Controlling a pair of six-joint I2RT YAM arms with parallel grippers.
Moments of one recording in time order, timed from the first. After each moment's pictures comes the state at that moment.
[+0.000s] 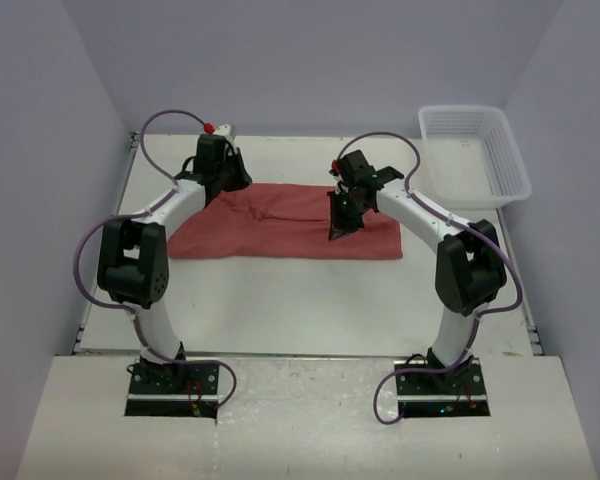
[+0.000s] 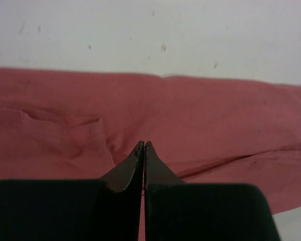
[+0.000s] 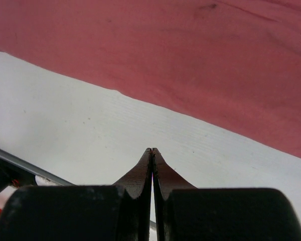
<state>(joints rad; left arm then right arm) -0.22 1.83 1.35 -0.12 0.13 -0.39 0.50 1.85 1.51 -0.81 -0.23 0.43</state>
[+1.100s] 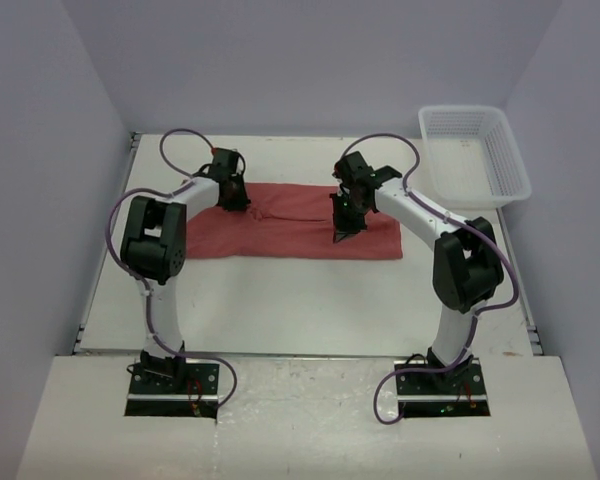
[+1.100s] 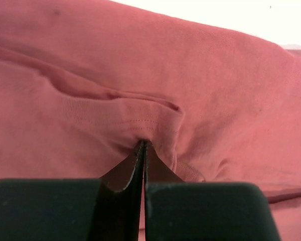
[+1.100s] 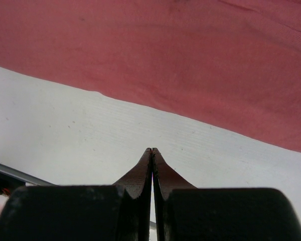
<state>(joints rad) -0.22 2.07 1.45 -0.34 -0.03 -0.43 0.50 1.88 1.52 -0.86 -0.17 0.44</state>
